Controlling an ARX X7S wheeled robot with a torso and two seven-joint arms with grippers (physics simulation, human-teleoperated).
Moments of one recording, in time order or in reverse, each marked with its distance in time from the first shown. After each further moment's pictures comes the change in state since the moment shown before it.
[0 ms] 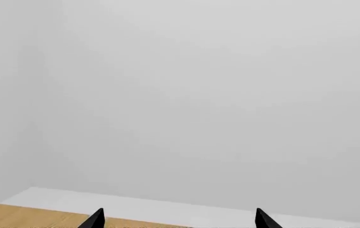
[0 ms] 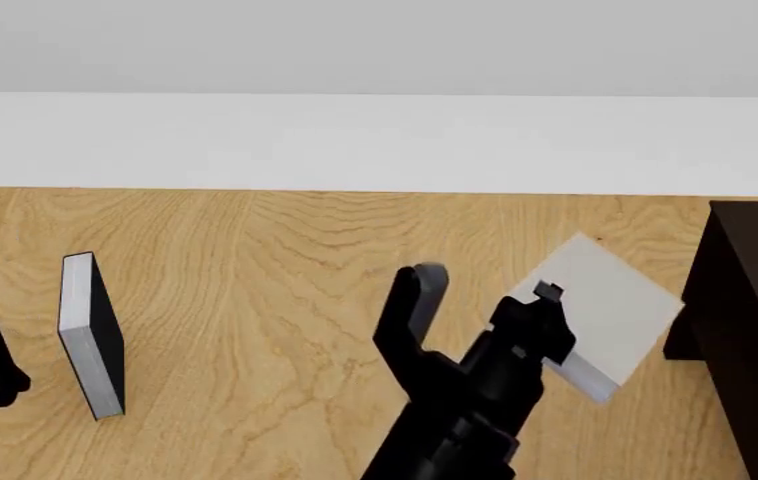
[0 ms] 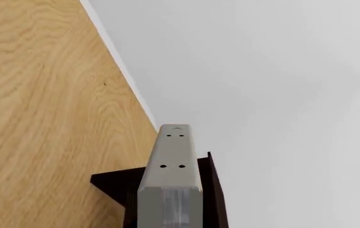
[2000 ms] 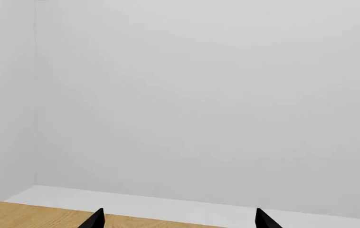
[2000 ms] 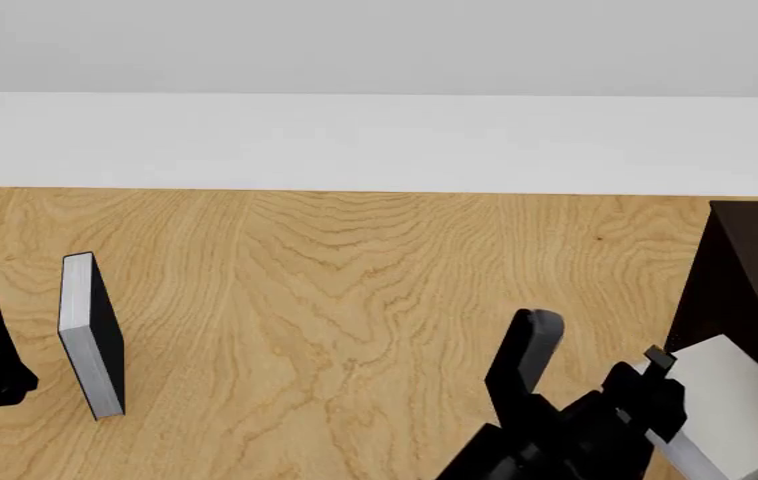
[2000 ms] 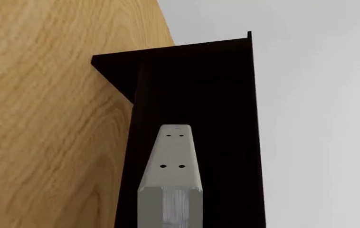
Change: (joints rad) left arm -0.017 -0.005 0.029 -0.052 0.011 0.030 -0.007; right arm -0.049 0.000 0.136 0.259 -0.037 0.075 -0.068
